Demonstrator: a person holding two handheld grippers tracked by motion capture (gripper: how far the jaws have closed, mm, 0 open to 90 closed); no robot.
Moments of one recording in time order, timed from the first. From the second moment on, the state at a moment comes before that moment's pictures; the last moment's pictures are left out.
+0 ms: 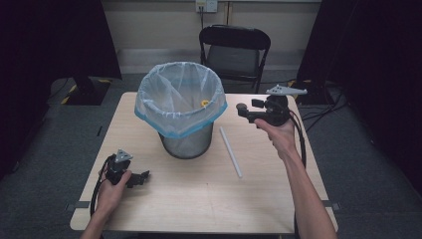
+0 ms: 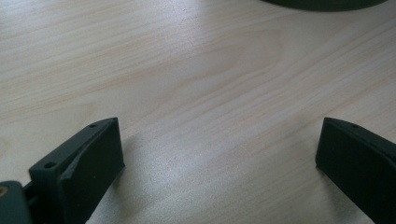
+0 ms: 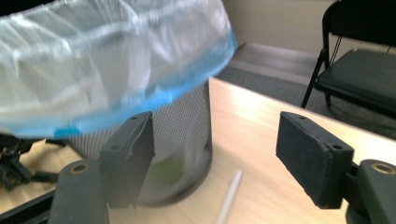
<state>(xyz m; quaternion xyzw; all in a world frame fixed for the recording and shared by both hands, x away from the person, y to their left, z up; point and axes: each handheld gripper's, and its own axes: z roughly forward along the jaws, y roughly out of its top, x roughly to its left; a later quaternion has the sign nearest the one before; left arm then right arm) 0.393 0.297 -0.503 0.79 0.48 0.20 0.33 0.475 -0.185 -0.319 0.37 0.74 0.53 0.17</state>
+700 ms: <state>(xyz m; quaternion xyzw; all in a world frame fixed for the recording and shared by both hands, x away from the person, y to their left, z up) 0.392 0.297 -0.503 0.79 0.48 0.20 0.33 0.441 -0.193 -0.403 0.40 0.77 0.47 0.13</state>
